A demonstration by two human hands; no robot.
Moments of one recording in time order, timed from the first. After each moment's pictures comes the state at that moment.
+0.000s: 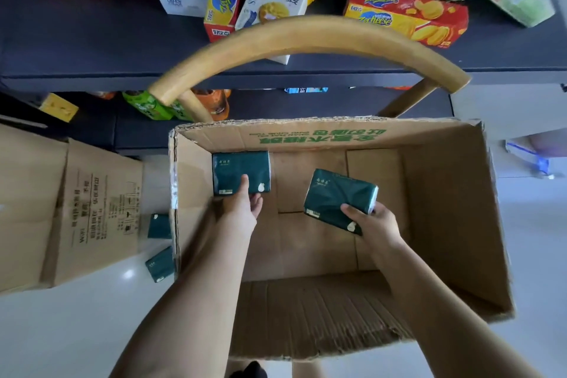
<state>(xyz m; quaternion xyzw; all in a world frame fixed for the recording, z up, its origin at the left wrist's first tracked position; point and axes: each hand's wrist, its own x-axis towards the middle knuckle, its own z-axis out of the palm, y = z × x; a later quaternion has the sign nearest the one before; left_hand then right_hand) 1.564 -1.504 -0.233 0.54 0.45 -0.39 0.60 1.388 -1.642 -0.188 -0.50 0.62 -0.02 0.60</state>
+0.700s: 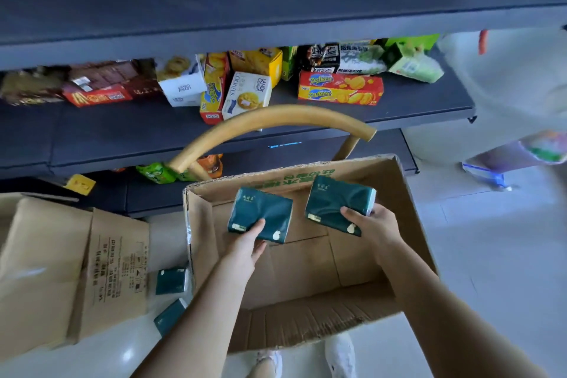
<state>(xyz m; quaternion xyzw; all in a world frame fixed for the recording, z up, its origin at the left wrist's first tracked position) 1.531 -1.504 -0.118 0.59 0.34 -0.44 0.59 1.376 -1.668 -0.073 -0.55 0.60 -0.08 0.57</state>
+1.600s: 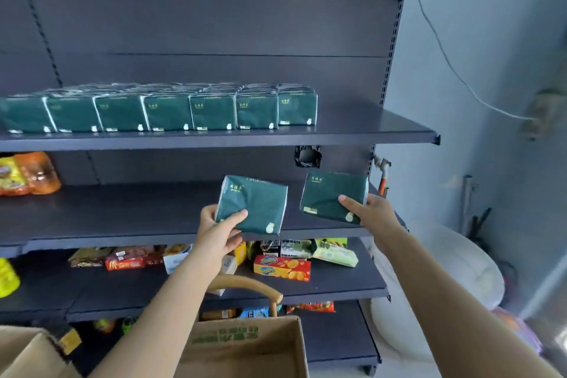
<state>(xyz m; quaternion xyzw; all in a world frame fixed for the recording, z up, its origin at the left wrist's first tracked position) 1.413 -1.627 0.292 0.61 -0.09 -0.21 0.76 1.252 -1.846 0.312 -0.70 0.37 -0.28 0.55</state>
